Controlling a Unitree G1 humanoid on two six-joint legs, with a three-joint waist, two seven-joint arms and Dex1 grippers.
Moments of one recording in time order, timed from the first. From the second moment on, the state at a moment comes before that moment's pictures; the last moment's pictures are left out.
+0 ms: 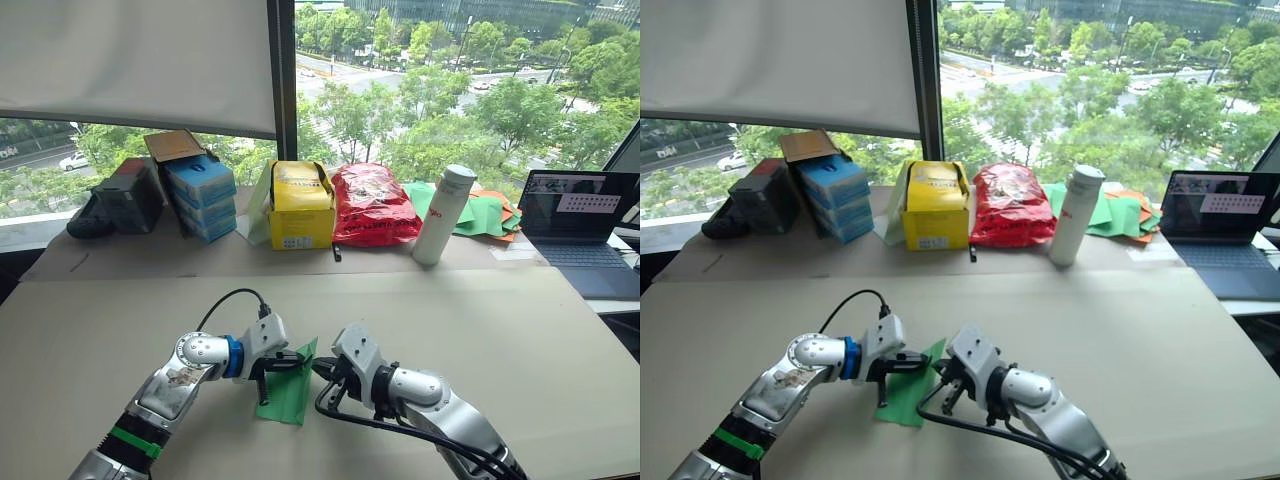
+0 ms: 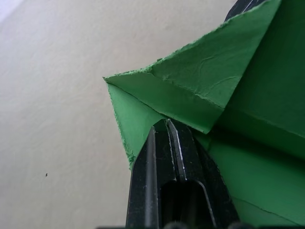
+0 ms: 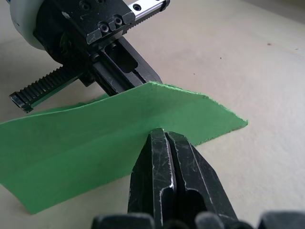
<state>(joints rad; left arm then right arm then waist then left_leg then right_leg) -0.32 0.59 -0.30 -0.03 -0.15 0.33 -1.01 -0.19 -0.33 0.43 -0.39 0.14 0.61 0.54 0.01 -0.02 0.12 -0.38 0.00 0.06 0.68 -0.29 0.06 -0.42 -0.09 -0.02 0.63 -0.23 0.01</state>
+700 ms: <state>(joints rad) -0.23 0.63 -0.20 -0.12 -0.19 0.43 -0.99 -0.30 -0.24 0.50 -0.25 0.06 0.57 0.56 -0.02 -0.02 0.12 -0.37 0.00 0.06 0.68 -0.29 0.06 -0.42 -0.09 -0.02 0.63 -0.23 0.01</state>
